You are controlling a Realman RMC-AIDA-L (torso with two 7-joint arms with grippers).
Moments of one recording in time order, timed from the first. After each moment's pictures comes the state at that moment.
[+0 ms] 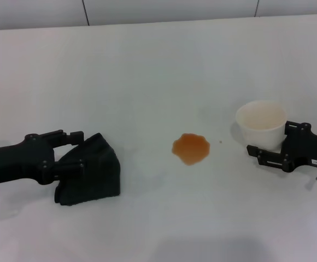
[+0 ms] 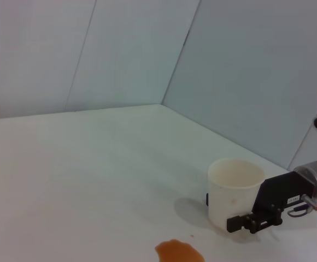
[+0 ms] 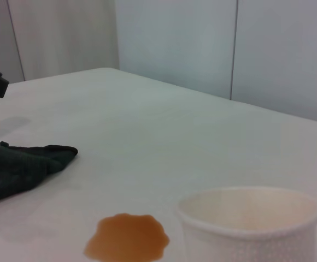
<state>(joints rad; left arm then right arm) -0.34 -2.05 0.77 0.75 1.93 1.68 -1.52 0.27 2.00 -1.30 -0.65 -1.42 -1.08 1.09</state>
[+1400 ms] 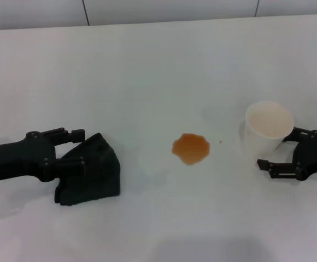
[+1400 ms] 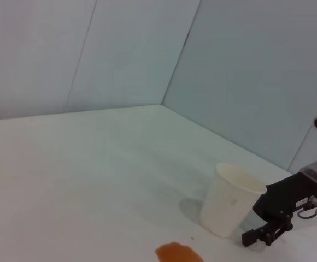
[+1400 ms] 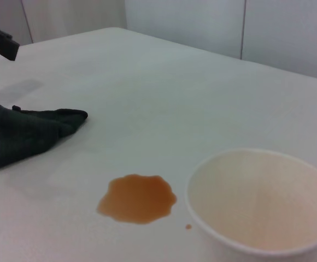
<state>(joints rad) -0.35 -2.04 0.77 0.75 1.93 1.68 -1.53 0.22 1.99 -1.28 -0.83 -1.65 -1.11 1.31</state>
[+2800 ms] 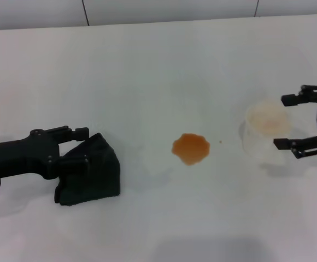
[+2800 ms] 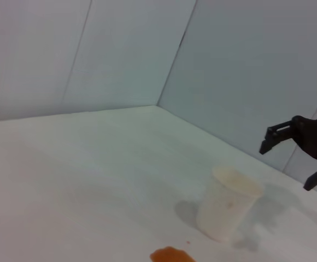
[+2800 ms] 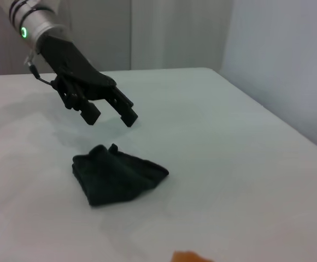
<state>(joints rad) -0.36 -2.05 0.77 0.75 1.93 1.68 -1.54 0.23 2.00 -1.03 -1.38 -1.91 -1.62 1.54</state>
